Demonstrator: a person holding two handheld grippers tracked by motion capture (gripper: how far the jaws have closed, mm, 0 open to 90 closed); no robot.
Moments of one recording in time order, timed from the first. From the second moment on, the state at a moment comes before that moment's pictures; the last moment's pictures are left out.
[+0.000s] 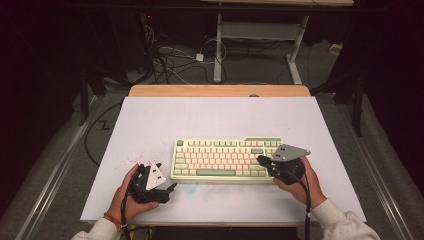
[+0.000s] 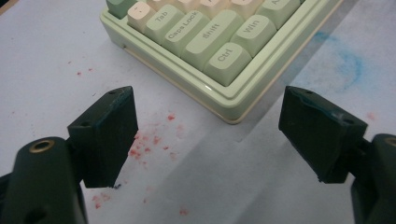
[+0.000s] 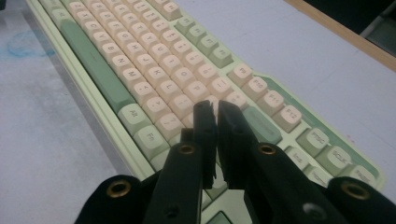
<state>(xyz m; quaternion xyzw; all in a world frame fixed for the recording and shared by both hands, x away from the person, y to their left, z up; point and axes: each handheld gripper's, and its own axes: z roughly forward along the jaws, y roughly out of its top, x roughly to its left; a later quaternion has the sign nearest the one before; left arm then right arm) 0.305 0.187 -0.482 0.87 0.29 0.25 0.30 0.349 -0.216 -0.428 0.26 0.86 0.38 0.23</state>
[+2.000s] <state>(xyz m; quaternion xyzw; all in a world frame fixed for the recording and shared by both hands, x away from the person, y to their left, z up) 0.312 0.182 -0.436 0.86 0.29 0.20 0.36 0.358 -0.215 -0.458 0.26 0.88 0.34 0.22</state>
